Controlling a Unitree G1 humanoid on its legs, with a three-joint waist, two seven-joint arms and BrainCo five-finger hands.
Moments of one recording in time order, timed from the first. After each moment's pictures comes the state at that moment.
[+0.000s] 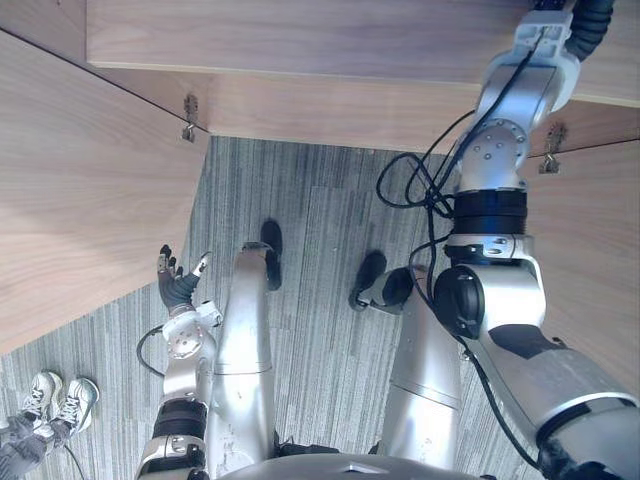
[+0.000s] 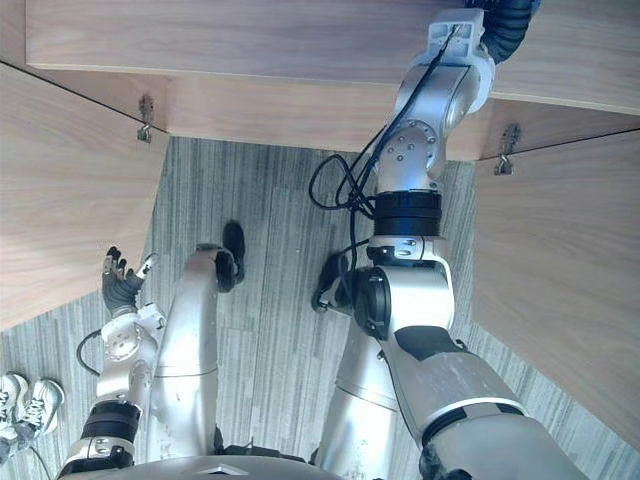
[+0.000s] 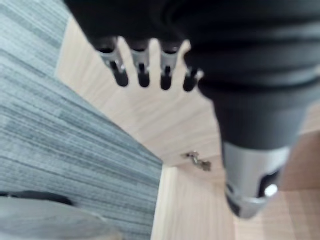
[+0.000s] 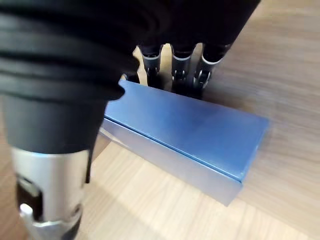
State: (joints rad) left arm -0.13 0.02 0.18 0.37 -0.19 -0.20 0.37; right arm -1.20 -0.21 -0.28 0.41 0.92 -0.37 -0.56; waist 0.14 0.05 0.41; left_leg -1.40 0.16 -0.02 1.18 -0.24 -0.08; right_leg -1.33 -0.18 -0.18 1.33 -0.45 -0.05
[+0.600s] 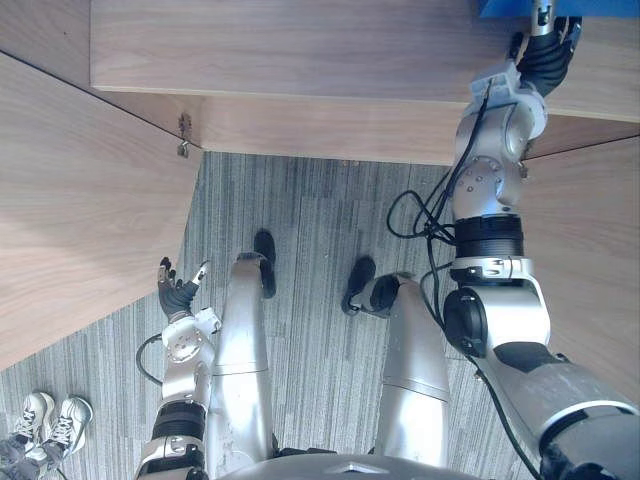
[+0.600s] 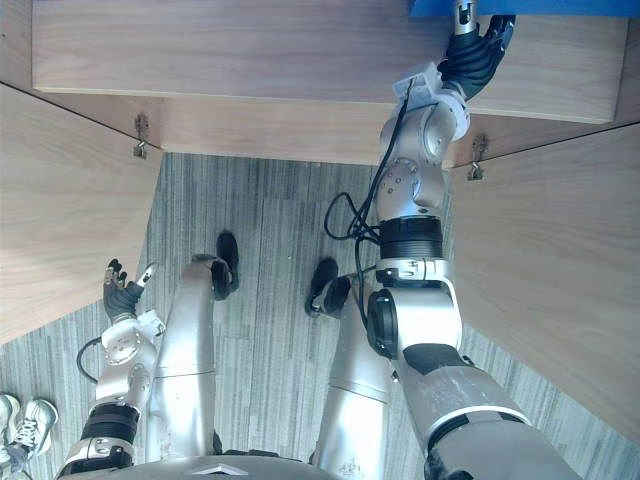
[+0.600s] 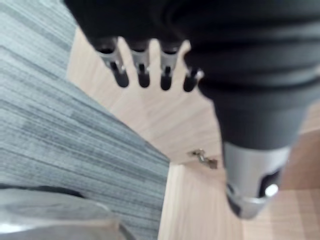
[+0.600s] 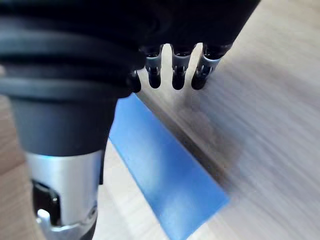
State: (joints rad) left arm -0.13 0.02 0.20 0.43 -0.19 -0.17 0.37; right arm -1.06 -0.28 -0.21 0.40 0.62 -0.21 -0.58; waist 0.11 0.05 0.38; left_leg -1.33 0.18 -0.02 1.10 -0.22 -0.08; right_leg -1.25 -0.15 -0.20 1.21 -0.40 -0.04
